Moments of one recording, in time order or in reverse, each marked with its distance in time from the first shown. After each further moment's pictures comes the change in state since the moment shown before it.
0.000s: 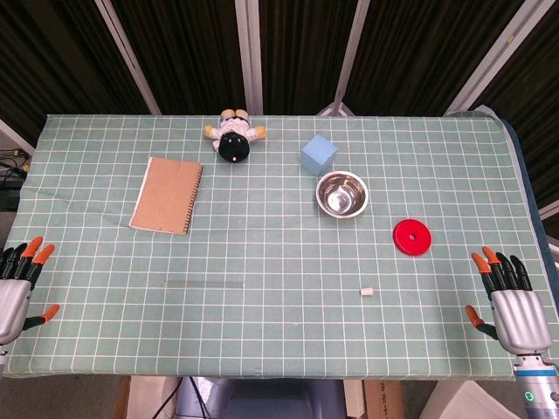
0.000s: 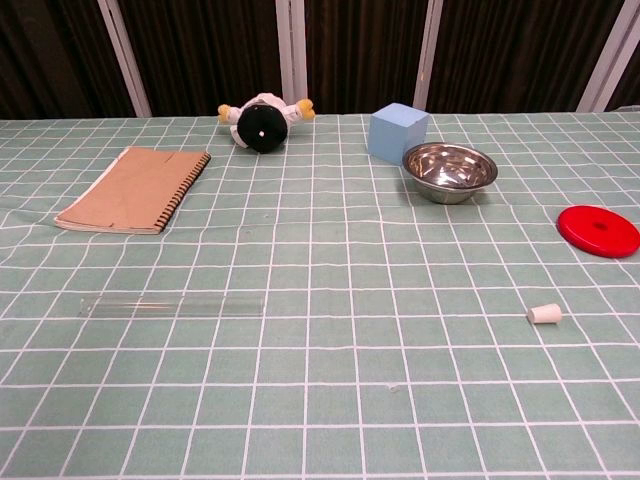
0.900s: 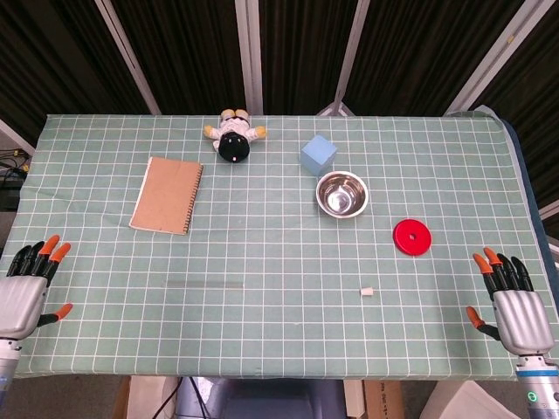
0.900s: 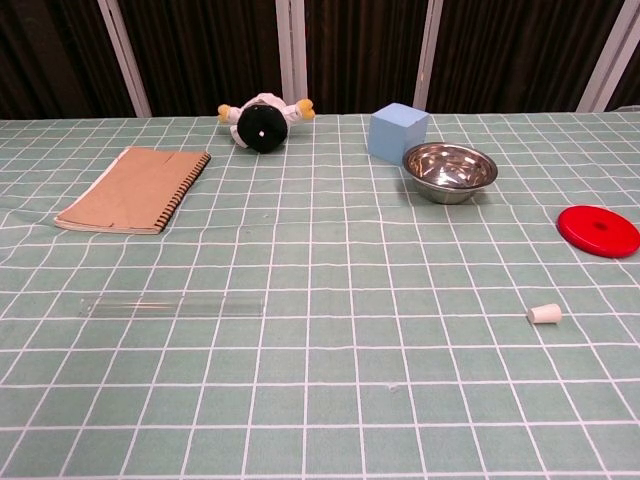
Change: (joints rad) left arm -0.036 0.003 -0.008 -0.078 -0.016 -0.052 0.075; right arm 0.001 0.014 -0.005 -0.006 0.003 -0.015 0.035
